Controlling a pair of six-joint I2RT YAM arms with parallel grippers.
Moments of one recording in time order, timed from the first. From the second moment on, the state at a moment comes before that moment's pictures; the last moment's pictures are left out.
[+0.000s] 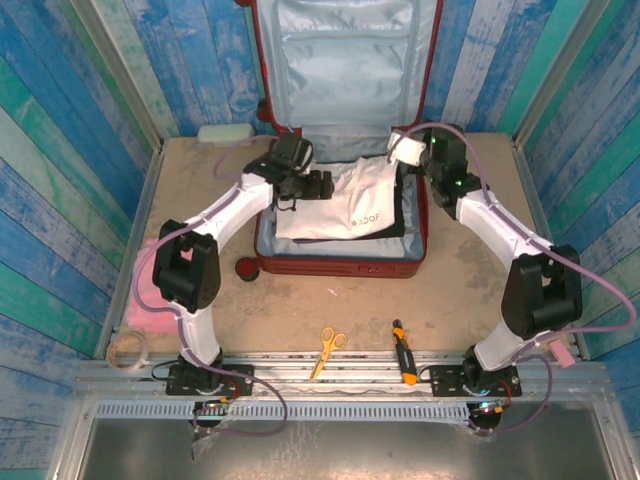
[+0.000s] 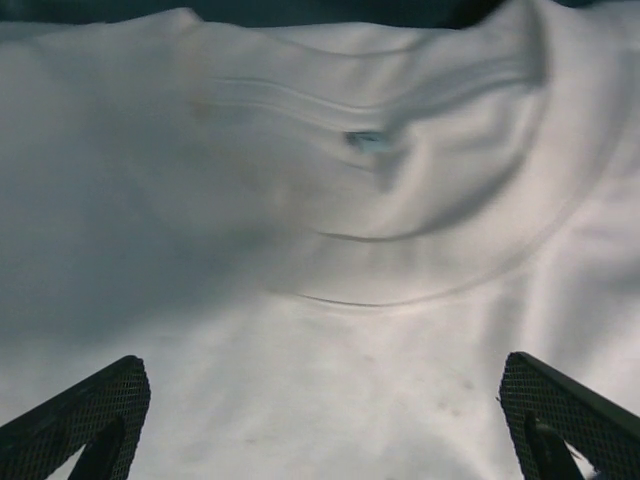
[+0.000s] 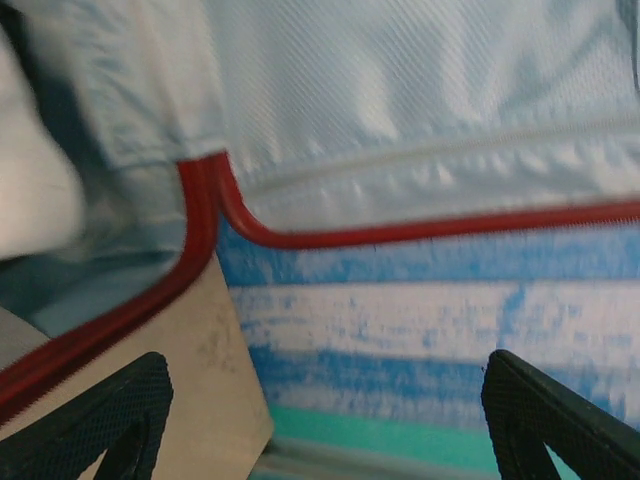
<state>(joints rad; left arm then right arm) -0.48 1.87 1.57 -0.57 0.12 -0.37 0.28 1.63 1.28 0.04 0.22 -1.21</state>
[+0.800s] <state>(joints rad) -0.87 1.95 1.75 -0.57 -0.04 -0.24 0.05 1.79 1.67 -0.55 -0.43 0.26</state>
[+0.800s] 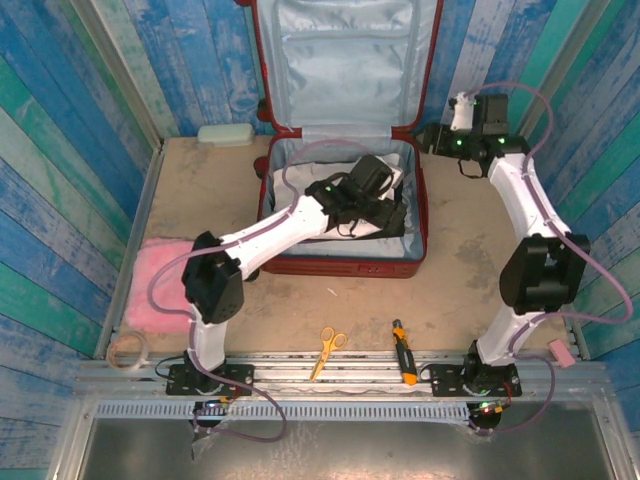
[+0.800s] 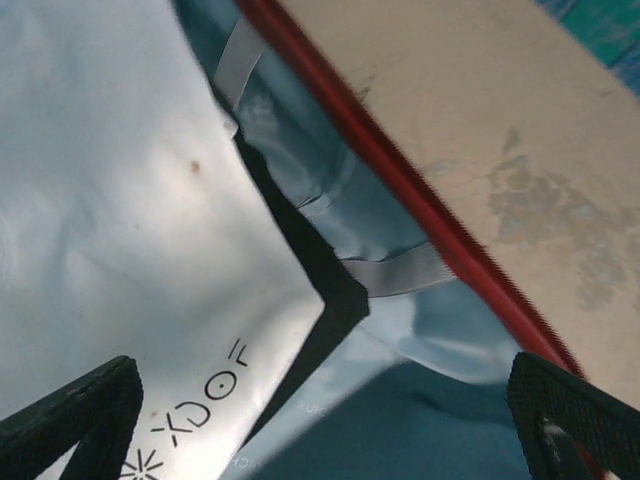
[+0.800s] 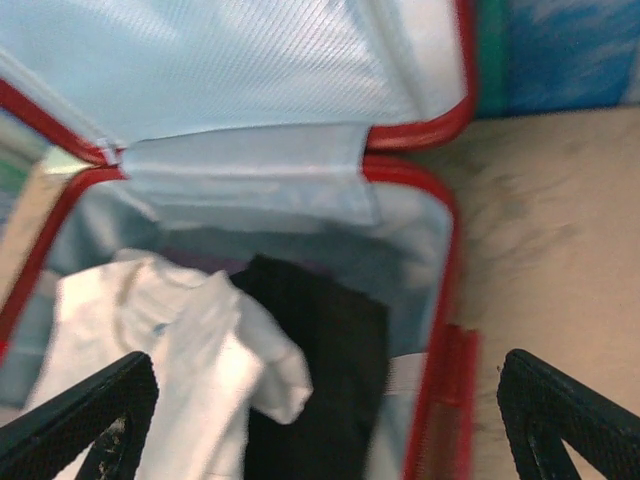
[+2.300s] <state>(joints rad) -0.80 2.02 1.66 -0.61 0.17 -0.13 0.29 2.18 2.20 -0.92 -0.19 0.10</state>
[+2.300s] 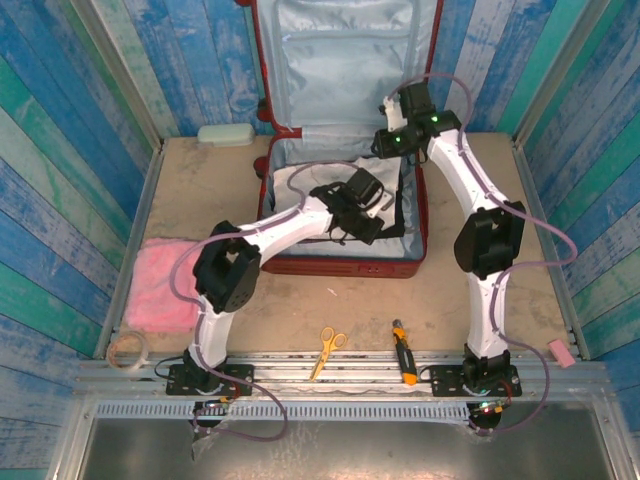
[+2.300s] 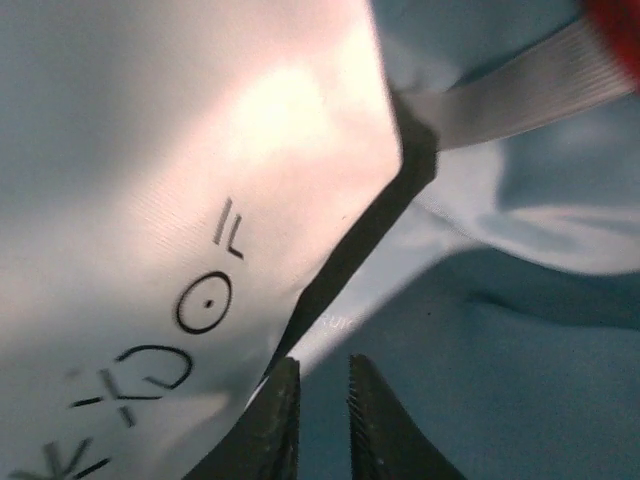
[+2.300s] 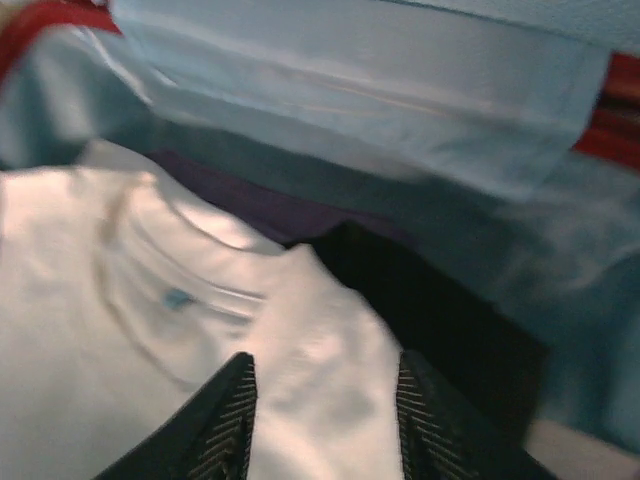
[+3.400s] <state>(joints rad) -0.63 1.87 1.39 -0.36 0.06 -0.33 0.17 2.13 1.78 -0.64 -0.67 0.35</state>
